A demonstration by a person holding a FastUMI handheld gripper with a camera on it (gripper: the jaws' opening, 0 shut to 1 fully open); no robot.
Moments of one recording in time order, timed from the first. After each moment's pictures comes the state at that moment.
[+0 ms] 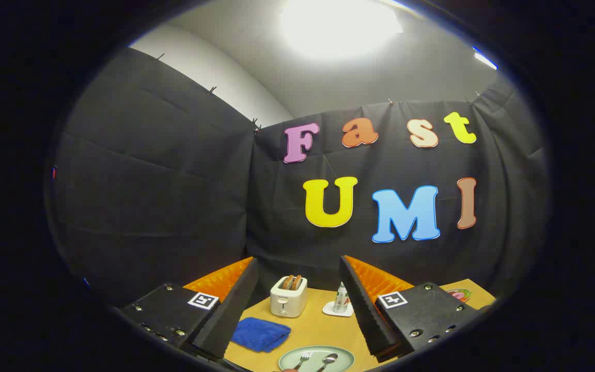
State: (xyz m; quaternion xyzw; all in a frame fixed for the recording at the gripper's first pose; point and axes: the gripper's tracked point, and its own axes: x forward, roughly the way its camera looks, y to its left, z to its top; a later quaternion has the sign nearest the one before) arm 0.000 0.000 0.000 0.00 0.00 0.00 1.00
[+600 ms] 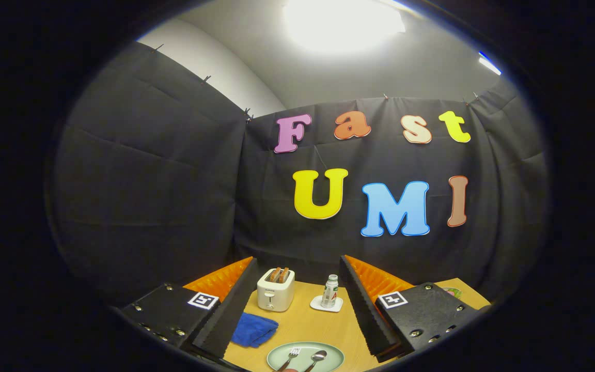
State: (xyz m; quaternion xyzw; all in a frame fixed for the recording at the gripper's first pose) arm 0.013 -0.022 -0.016 -0.01 0.02 -0.04 1.00
